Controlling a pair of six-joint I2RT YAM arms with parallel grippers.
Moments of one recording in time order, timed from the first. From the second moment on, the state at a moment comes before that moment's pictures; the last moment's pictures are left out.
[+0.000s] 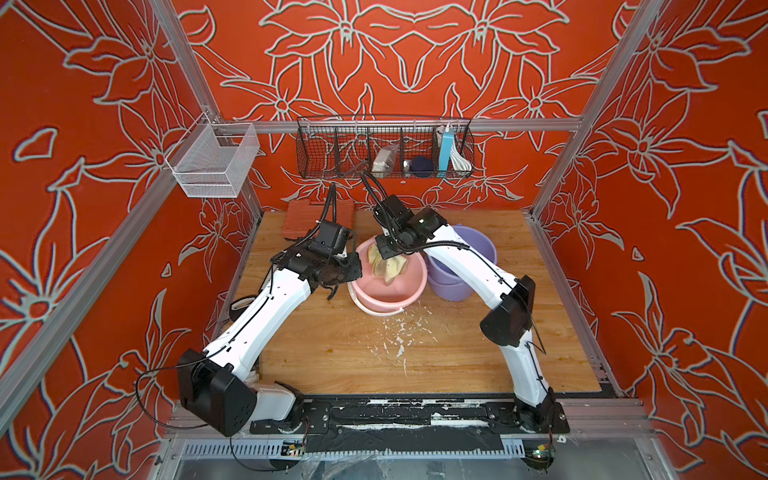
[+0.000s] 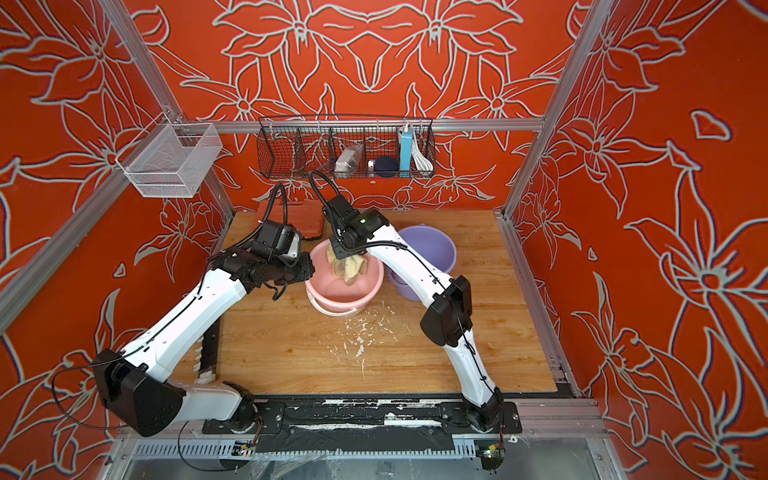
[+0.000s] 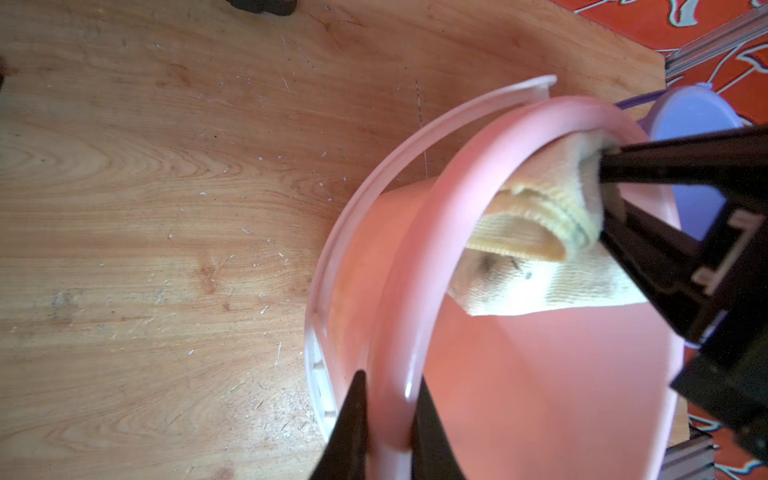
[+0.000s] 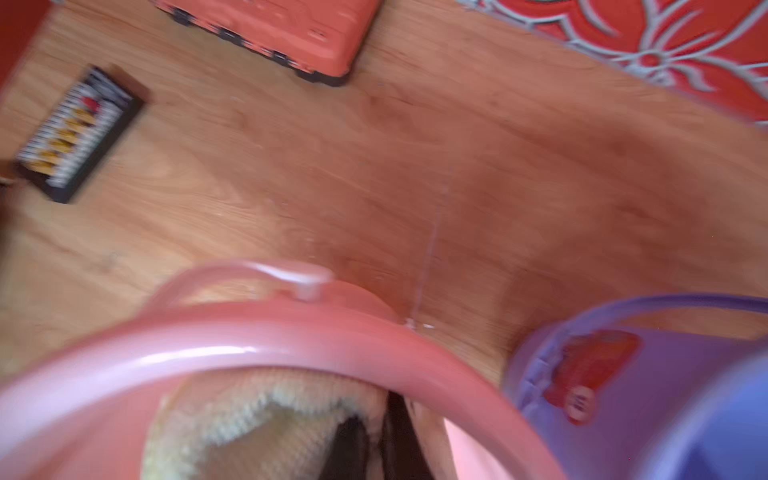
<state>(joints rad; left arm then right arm) -0.38 1.35 1.31 -0.88 0.04 -0.58 0.80 2.17 2.34 -1.19 0.22 0.26</state>
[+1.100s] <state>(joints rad) -0.39 1.41 1.39 -0.92 -0.01 -0.54 0.82 2.02 1.99 -1.10 -0.25 0.27</state>
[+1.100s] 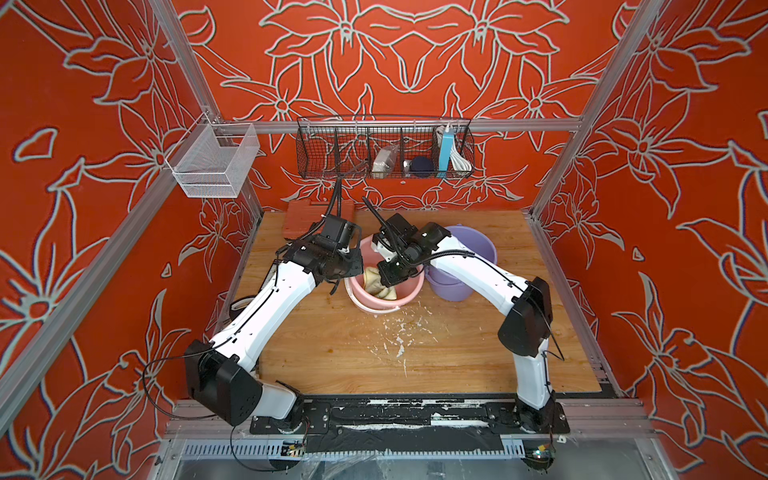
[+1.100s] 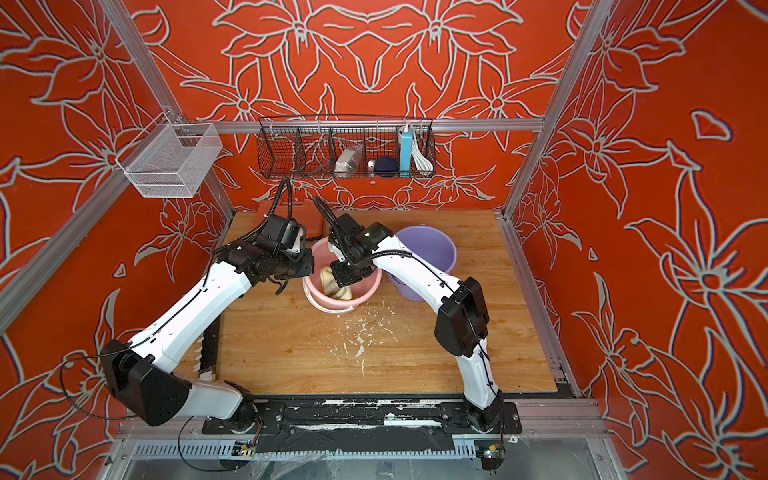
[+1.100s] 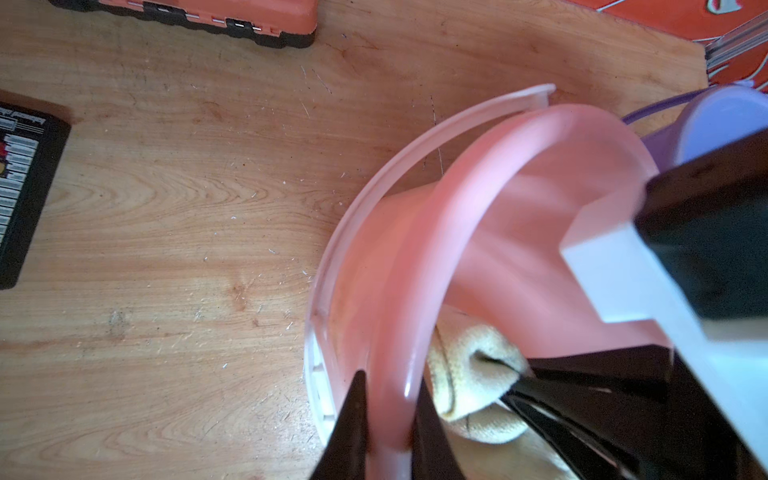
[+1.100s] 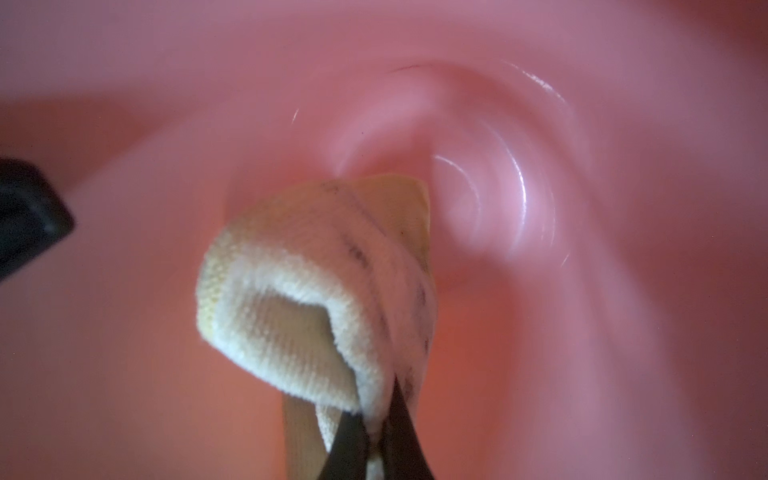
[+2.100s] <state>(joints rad) -0.32 1.42 1.35 -0.92 0.24 -0.65 0.86 2.10 1.98 -0.86 -0.21 0.31</state>
